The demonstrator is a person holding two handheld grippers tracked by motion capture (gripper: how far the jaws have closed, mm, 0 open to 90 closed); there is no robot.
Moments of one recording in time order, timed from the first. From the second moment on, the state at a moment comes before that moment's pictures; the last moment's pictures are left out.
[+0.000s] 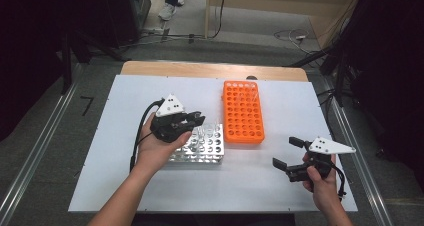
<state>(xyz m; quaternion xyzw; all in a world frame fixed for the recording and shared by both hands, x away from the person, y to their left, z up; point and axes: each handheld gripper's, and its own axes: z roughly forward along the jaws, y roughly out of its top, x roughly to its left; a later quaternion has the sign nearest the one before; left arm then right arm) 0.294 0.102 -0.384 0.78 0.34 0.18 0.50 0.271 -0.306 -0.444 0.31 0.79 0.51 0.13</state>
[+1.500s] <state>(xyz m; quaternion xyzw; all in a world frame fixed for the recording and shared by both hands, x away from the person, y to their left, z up) 0.331 0.067 -0.423 0.81 0.36 0.17 0.43 0.274 -0.312 -0.446 0.32 0.78 0.51 0.13</state>
